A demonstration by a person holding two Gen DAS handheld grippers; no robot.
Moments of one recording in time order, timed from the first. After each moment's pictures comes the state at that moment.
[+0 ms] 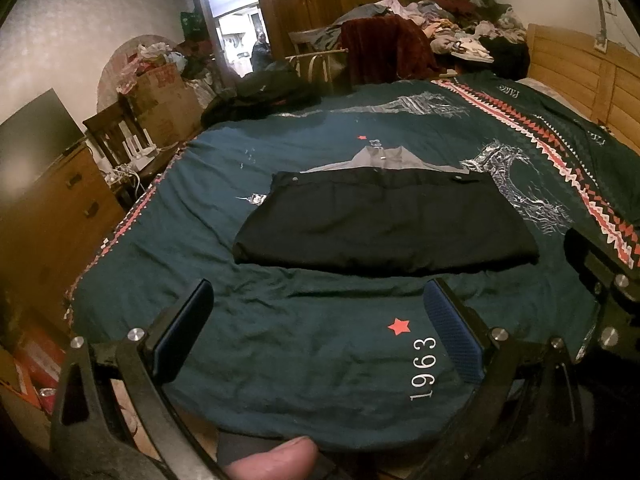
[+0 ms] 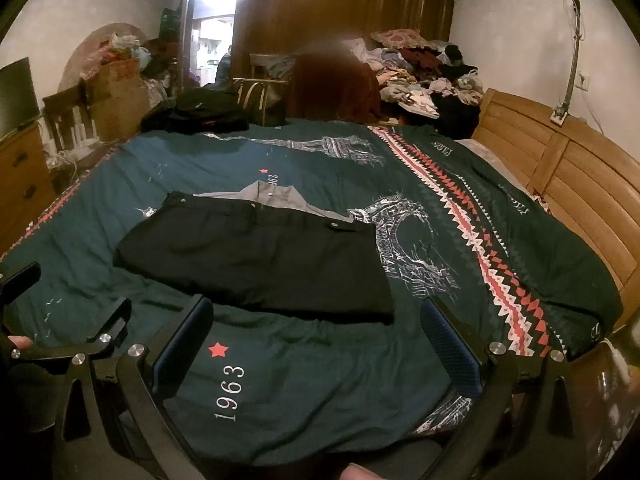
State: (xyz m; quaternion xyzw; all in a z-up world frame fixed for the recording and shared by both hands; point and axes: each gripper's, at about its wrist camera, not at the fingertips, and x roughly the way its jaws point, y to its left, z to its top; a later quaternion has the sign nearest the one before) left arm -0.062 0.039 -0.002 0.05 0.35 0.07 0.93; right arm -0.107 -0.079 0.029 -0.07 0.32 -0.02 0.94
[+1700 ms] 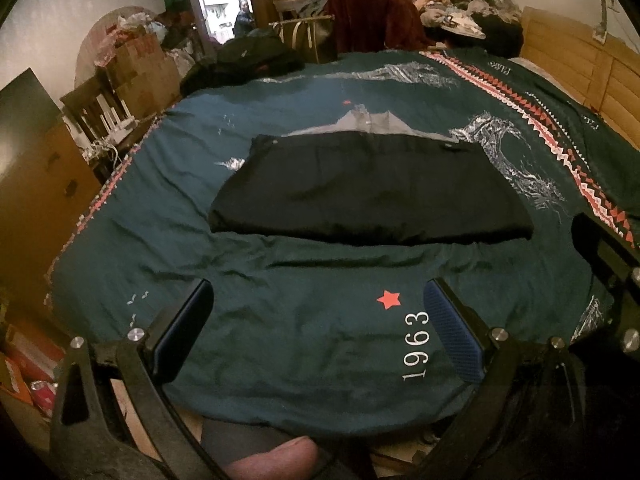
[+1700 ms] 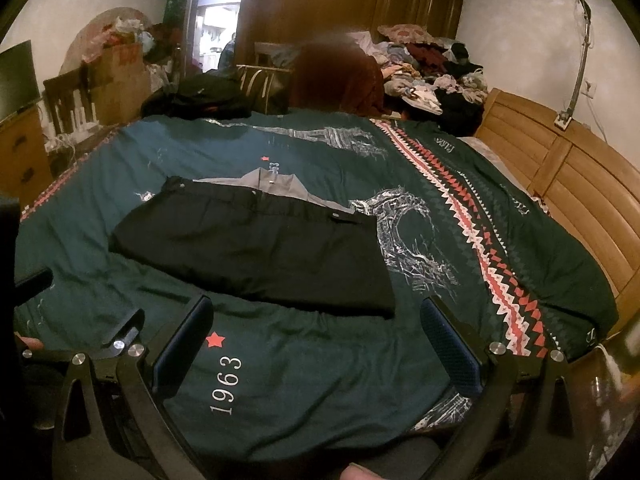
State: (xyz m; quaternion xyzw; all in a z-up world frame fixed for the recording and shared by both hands) left arm -0.048 0.047 -0.028 0.03 0.41 0.04 0.91; right arm -0.106 -0.080 0.021 -0.08 0.34 -0.02 0.94
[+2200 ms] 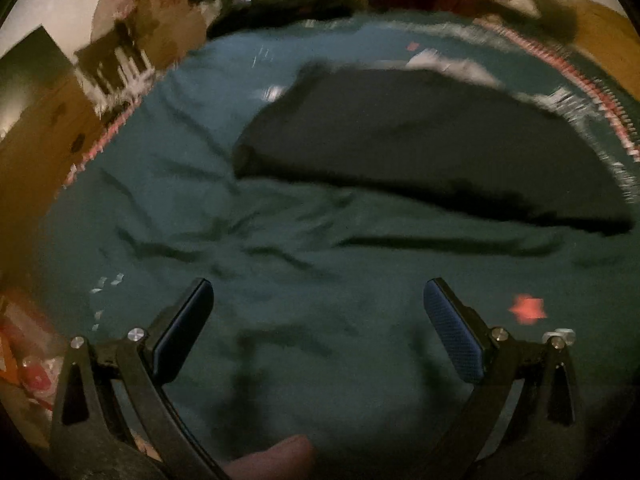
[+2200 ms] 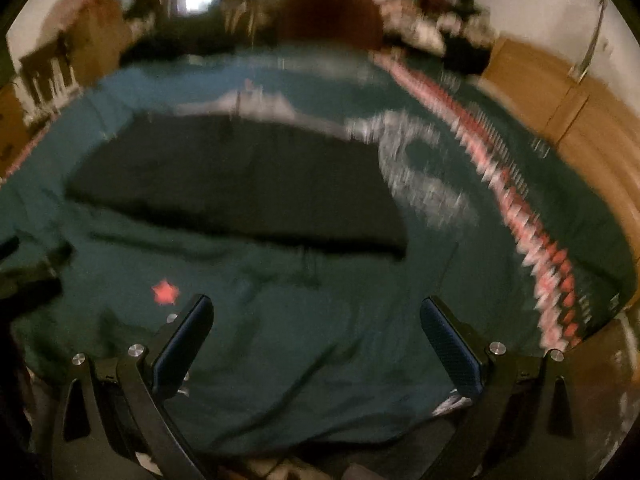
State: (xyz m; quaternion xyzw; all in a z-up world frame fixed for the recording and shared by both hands) left arm 0.028 0.130 -0.155 0.01 0.47 0.10 0.88; right arm -0.045 -0.123 -0.100 -0.07 0.45 -0.03 0.89
